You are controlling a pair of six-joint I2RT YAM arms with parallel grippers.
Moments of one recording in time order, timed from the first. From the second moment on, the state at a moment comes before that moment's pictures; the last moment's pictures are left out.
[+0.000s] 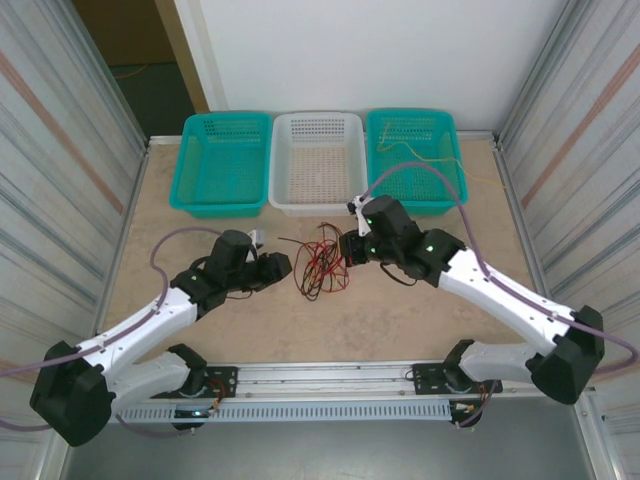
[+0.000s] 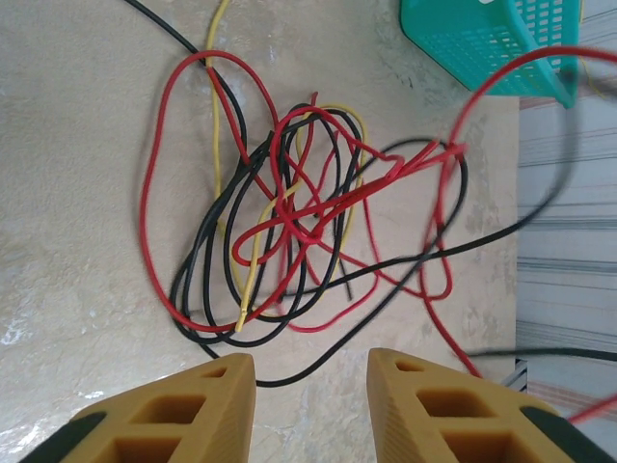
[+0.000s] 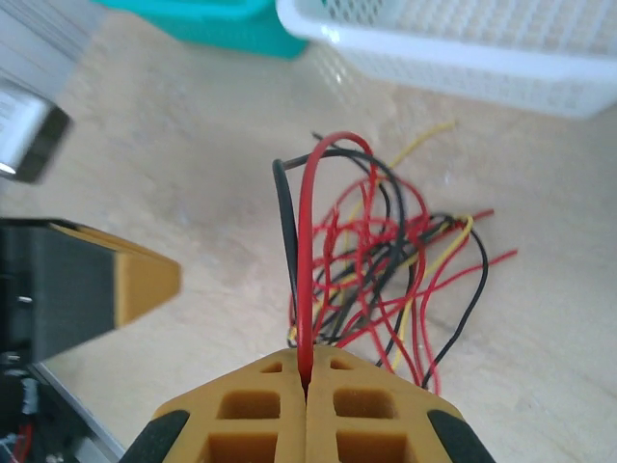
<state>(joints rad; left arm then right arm) -0.62 1.02 0.59 -0.25 0.26 -0.95 0.80 1.20 1.08 -0.57 -0.03 0.49</state>
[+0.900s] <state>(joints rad) -0.62 0.89 0.69 0.00 0.39 -0.87 0.87 1.11 1.20 -0.64 -0.11 0.47</state>
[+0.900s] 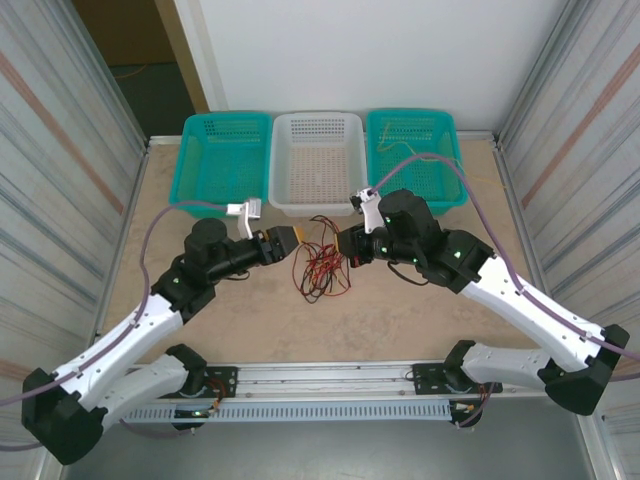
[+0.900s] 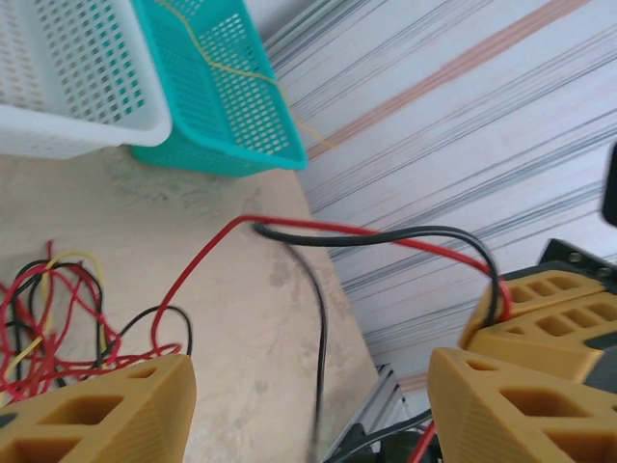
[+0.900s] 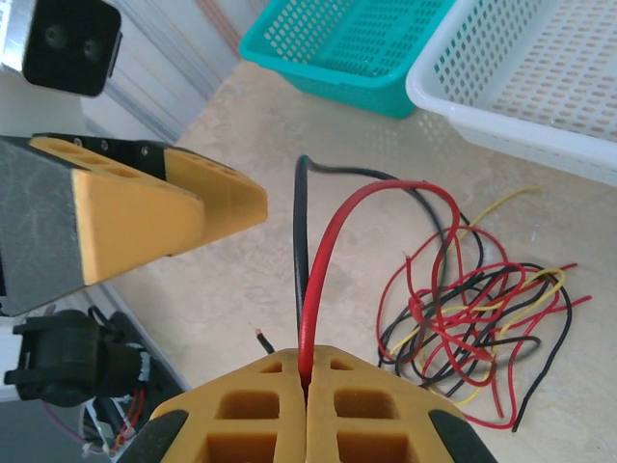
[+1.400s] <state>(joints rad) -0.67 0.91 0.63 0.03 0.37 -0.87 0.87 1.11 1.19 -0.60 -0.15 0.47</state>
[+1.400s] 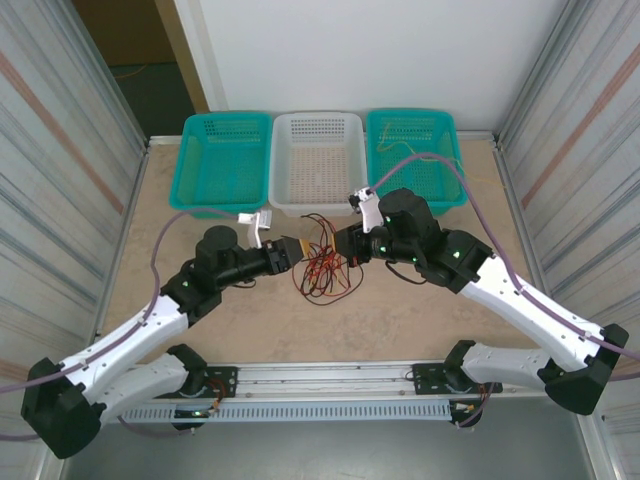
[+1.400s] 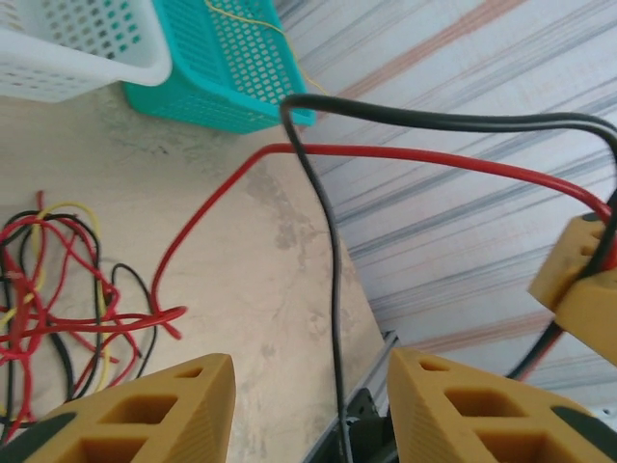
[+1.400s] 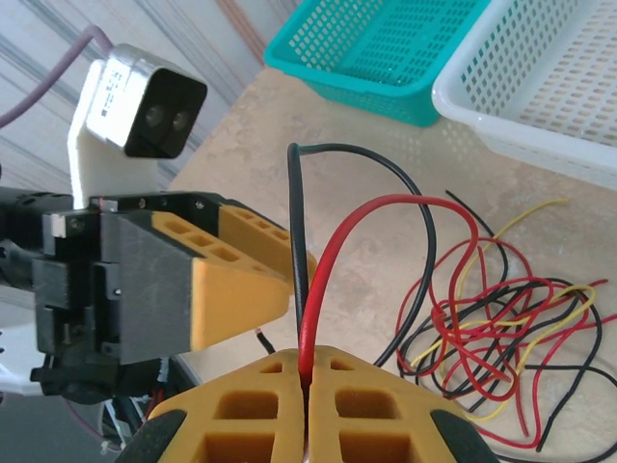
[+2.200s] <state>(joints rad) -0.59 0.94 0.64 0.18 0.35 -0.88 0.87 1.14 1.13 -0.53 -0.26 0.50</state>
